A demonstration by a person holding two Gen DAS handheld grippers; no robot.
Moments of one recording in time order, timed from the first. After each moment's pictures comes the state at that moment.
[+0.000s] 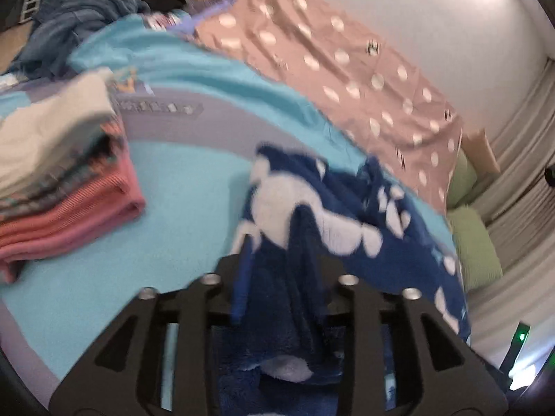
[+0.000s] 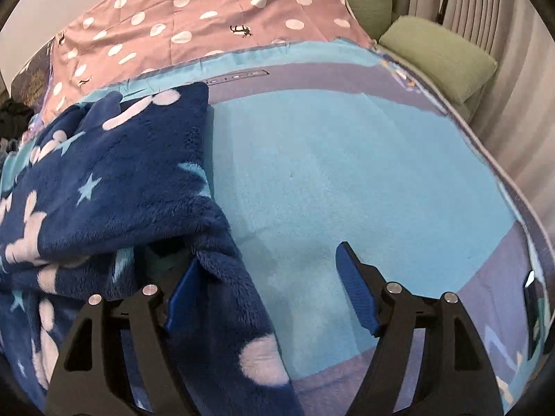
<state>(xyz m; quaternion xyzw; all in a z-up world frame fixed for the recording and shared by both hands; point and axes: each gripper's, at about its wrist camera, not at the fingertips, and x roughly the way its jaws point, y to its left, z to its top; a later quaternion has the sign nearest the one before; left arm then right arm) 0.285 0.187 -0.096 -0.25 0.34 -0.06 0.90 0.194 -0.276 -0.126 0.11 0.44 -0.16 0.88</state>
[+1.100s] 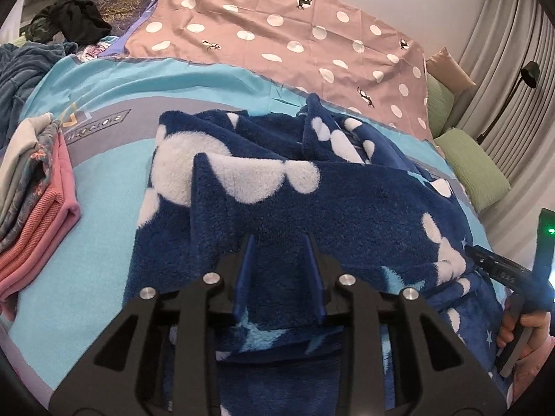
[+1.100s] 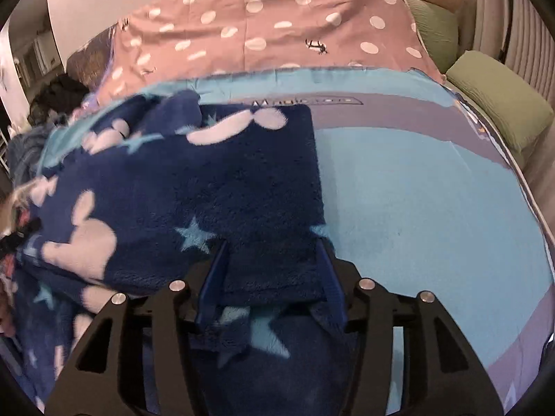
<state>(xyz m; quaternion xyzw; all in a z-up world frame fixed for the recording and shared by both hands) 0.277 0.108 -0.108 -0.11 0.38 -0.15 0.91 0.230 -0.249 -0.115 0.08 0.41 -0.03 0.91</state>
